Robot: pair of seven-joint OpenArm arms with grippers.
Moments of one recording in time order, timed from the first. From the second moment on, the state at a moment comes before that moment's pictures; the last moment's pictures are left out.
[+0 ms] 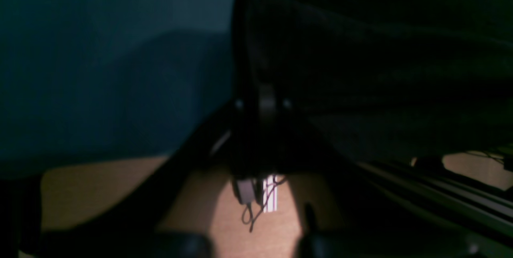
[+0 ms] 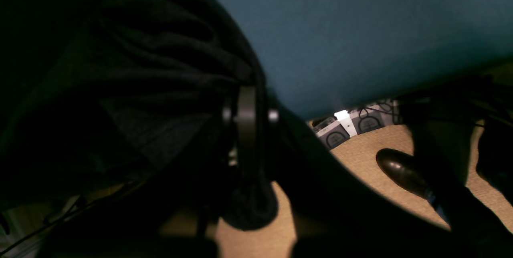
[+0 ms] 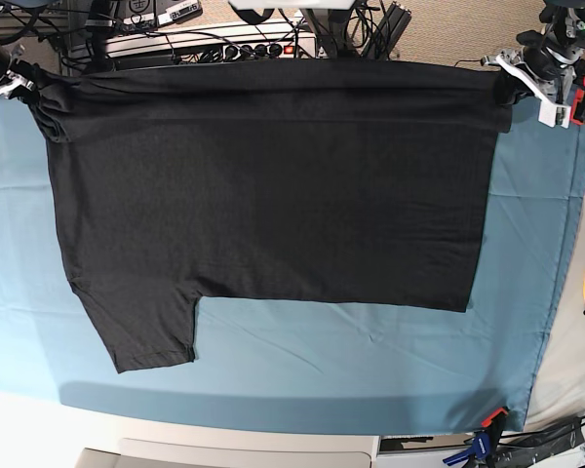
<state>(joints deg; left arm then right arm) 40.8 -19.4 -27.0 104.4 -42.7 -20.9 43.7 -31.6 34.8 50.0 75.0 59.7 30.8 -59.8</state>
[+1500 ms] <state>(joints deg) 37.0 -22.1 -43.6 132.5 -41.0 -18.5 43.6 -15.7 38.8 63.4 102.7 40.8 29.0 -47.4</state>
